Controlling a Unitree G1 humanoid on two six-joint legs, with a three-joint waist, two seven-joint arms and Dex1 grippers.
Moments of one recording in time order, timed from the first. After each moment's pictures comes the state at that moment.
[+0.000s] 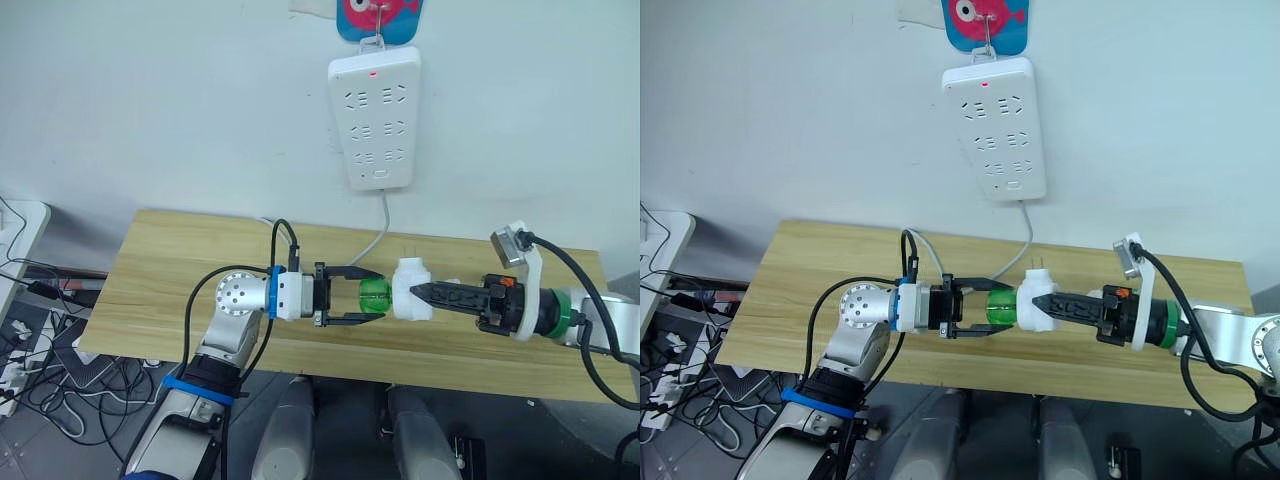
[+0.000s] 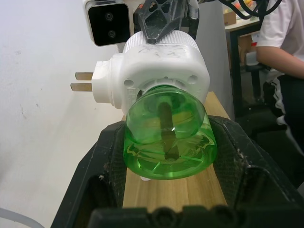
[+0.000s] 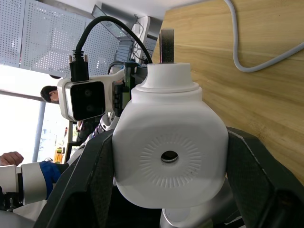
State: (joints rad) left arm -0.47 0.31 -0.22 0.22 -0.32 -0.45 -1.32; right arm -0.26 -0.94 -0.10 -0.31 1.94 1.09 0.13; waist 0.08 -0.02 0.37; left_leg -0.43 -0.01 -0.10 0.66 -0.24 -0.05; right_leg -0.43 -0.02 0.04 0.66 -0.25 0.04
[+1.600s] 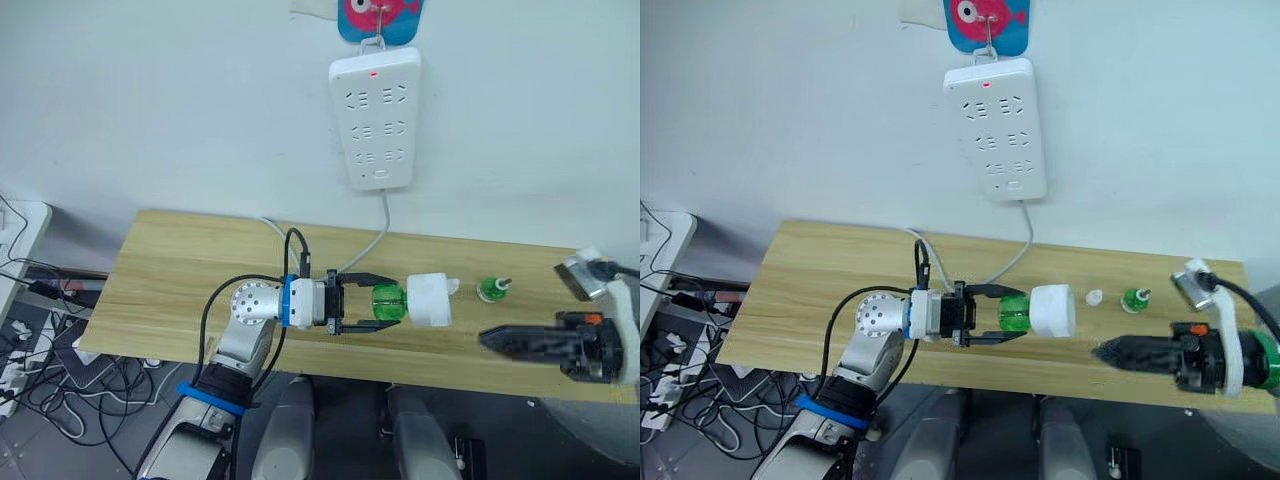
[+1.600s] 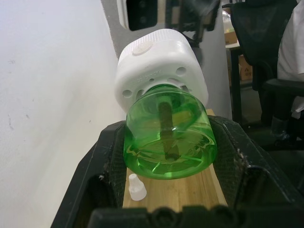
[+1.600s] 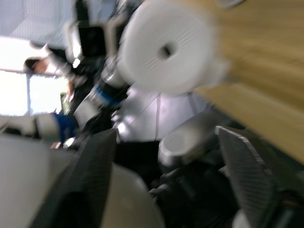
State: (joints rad) left arm -0.43 0.27 -0.26 0.20 -0.34 -0.44 -1.28; right arm 0.18 -1.34 -0.41 -0.30 1.95 1.15 0.45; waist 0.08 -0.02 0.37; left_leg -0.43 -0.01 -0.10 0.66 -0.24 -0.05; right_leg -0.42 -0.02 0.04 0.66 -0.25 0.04
